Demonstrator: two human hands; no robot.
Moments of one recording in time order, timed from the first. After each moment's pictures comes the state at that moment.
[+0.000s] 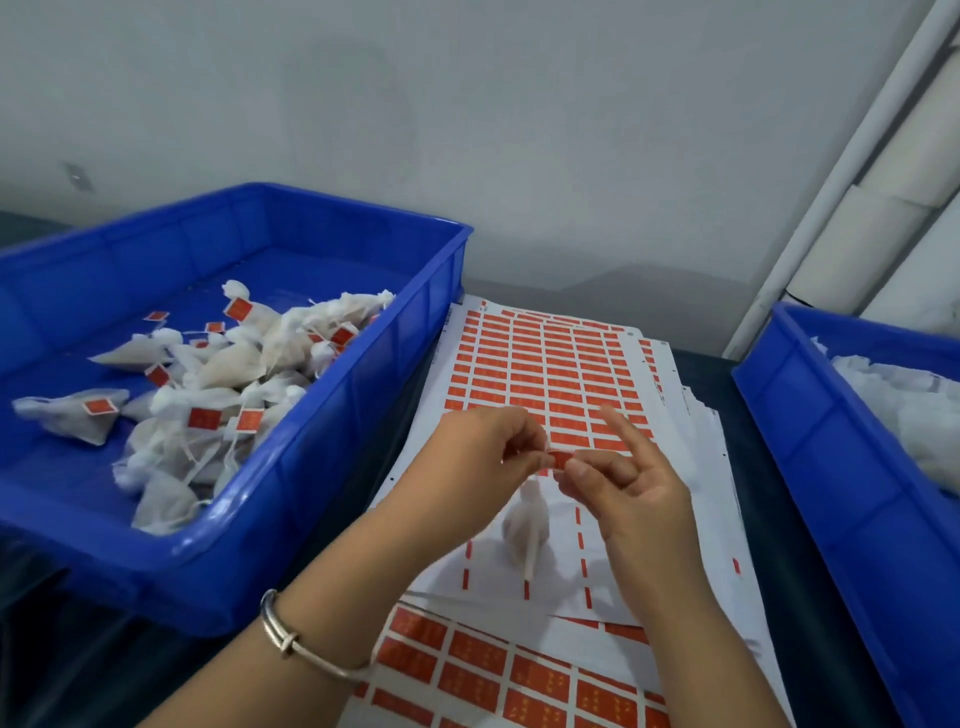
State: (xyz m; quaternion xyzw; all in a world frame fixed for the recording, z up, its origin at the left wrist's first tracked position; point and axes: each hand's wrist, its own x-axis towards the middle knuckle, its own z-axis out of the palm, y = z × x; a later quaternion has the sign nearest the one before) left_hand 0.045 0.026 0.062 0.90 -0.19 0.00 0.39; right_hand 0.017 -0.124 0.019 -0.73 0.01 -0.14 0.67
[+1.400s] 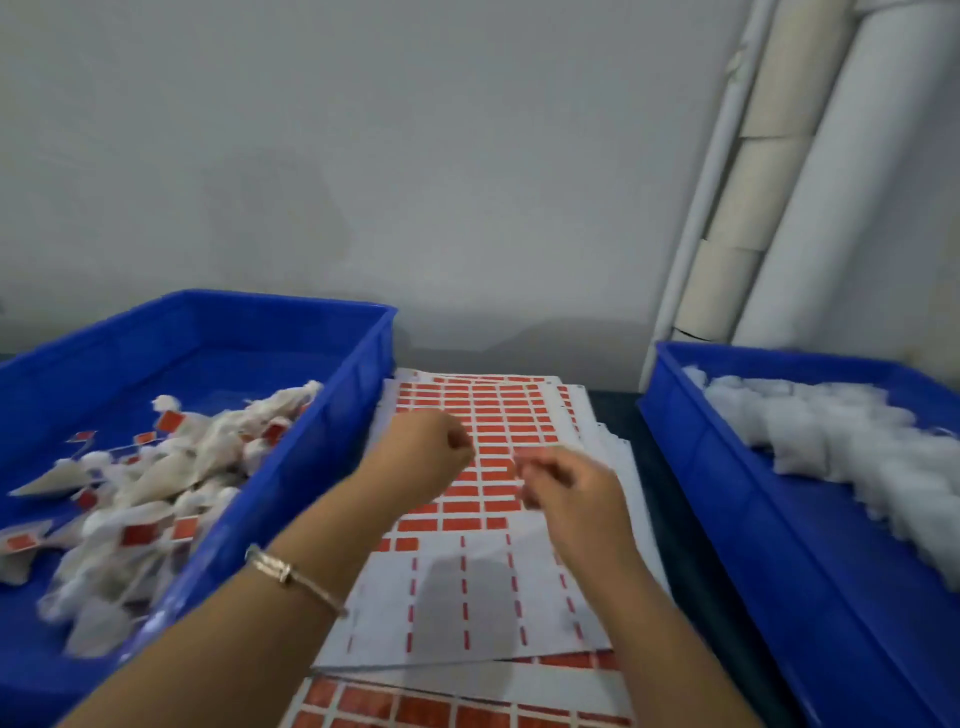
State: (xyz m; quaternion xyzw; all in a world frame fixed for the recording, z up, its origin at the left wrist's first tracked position) left_hand 0.104 0.002 0.090 0.95 -0.13 0.01 0.27; right_hand 0.011 -0.131 0.079 -0.80 0.08 -0.14 0.57
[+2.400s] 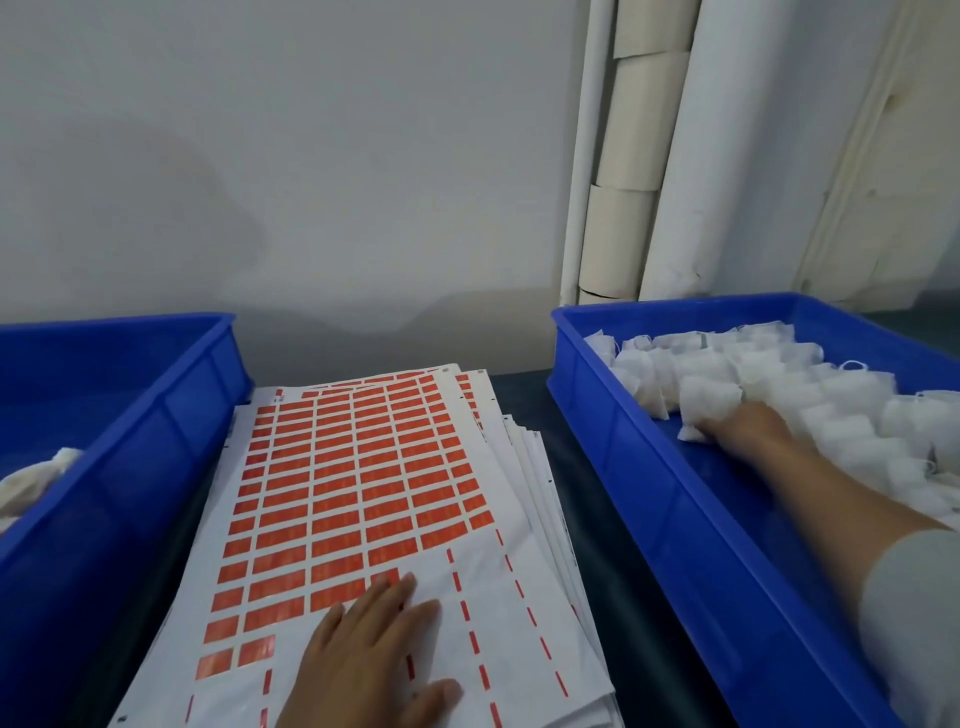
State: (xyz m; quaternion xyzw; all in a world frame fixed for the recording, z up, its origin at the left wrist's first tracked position) left_hand 0.075 -0.057 -0.034 0.96 -0.26 -0.09 0.05; right_hand 0.128 -0.506 0.001 -0.87 0.45 0.01 0.21
